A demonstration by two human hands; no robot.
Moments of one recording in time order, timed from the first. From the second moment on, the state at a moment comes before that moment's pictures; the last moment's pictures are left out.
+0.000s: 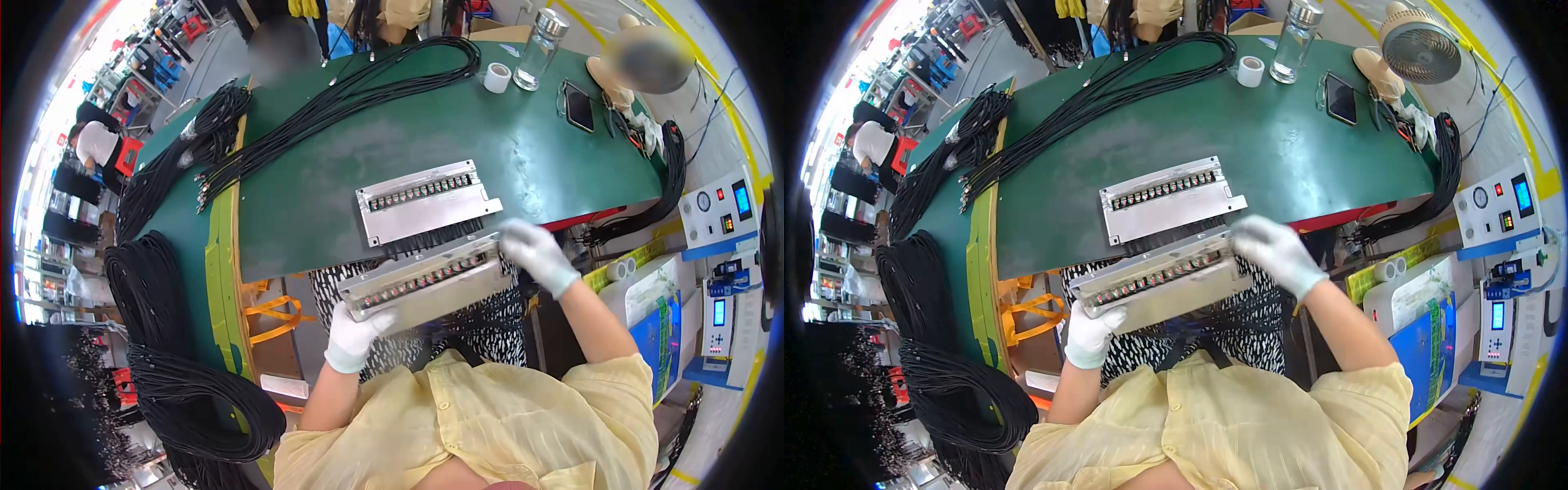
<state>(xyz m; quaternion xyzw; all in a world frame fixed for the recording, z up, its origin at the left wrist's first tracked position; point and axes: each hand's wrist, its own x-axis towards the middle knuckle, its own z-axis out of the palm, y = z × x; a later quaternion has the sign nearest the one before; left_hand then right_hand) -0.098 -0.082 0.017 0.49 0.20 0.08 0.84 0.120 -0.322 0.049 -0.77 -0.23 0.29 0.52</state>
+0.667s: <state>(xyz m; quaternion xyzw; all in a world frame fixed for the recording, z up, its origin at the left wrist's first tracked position) 0.085 -0.118 0.033 0.87 -0.01 0.21 0.45 0.324 -0.500 0.023 -0.90 0.06 0.10 0.42</state>
